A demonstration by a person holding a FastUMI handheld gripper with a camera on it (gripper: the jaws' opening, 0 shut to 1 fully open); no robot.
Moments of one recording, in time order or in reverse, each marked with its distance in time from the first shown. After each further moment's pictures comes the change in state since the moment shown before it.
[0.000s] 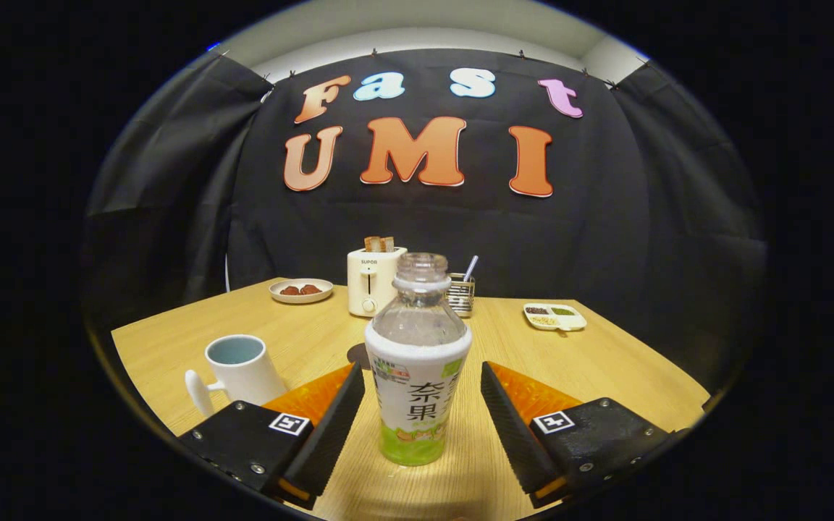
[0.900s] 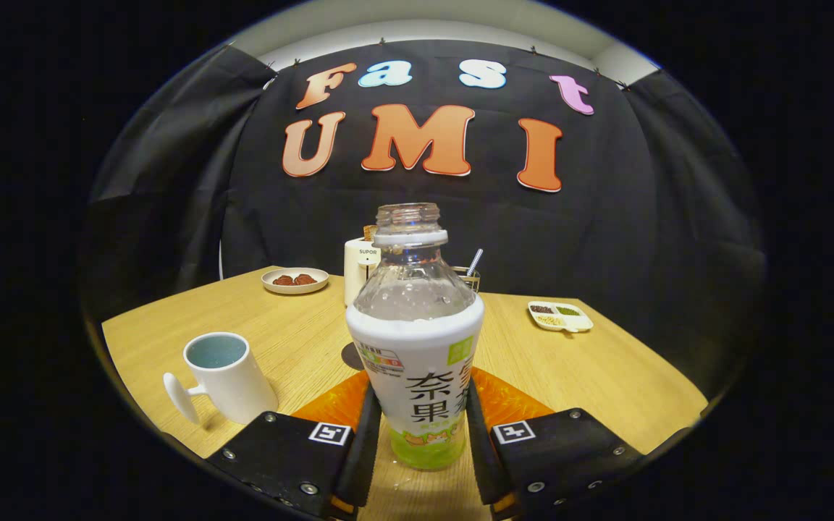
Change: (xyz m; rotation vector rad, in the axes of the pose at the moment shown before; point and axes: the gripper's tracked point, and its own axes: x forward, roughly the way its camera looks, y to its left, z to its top) arm 0.030 0.010 0.008 -0.094 0.003 -0.022
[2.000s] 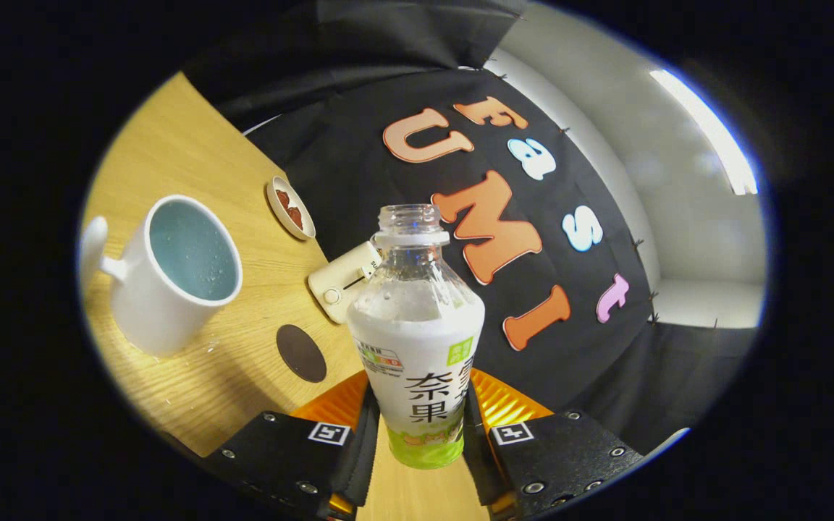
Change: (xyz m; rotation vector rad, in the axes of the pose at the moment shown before) arm 0.010 0.045 0.052 -0.959 -0.252 -0.282
